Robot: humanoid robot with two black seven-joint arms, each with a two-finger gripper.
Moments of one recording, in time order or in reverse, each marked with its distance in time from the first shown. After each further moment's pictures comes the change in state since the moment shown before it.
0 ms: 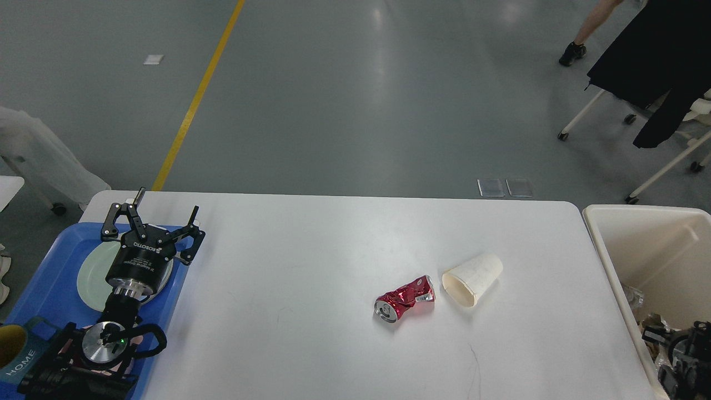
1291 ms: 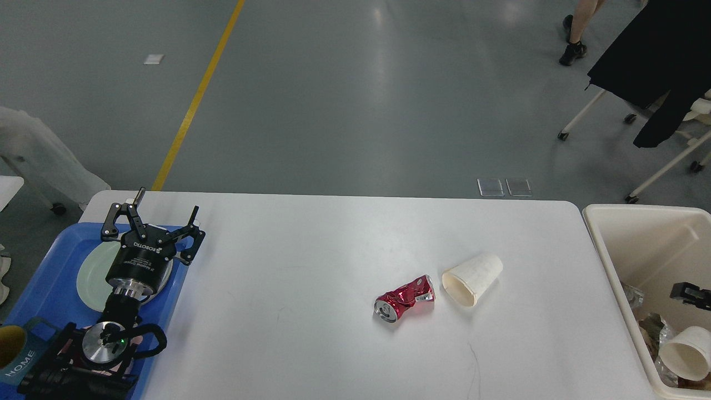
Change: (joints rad) left arm 0.000 0.000 0.000 0.000 0.000 0.000 0.001; right arm 0.501 -0.306 -0.094 0.541 -0.076 0.207 -0.046
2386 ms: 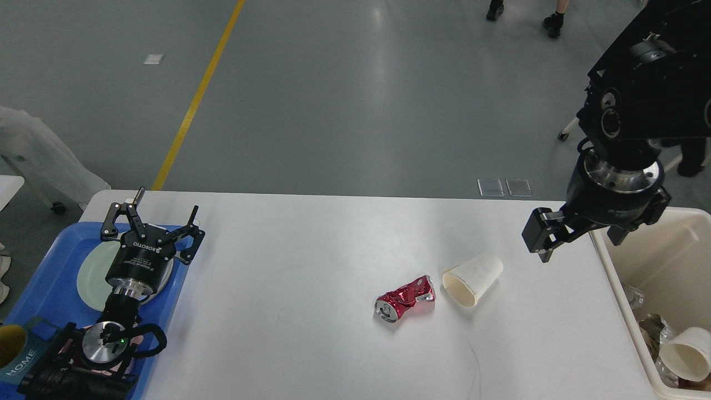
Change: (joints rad) left arm 0.000 0.000 0.000 0.000 0.000 0.001 -0.003; right arm 1.367 0.471 -0.320 1.037 0.184 0.583 -0.008
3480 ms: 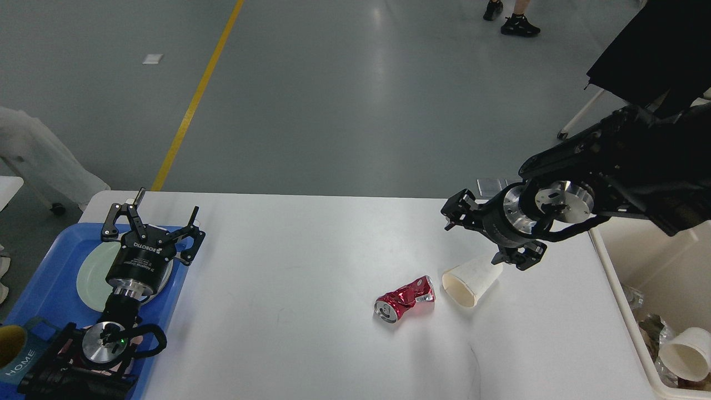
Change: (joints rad) left arm 0.000 0.000 0.000 0.000 0.000 -0.001 0.003; right arm -0.436 0.037 0.110 -0.195 0.733 -0.555 0.002
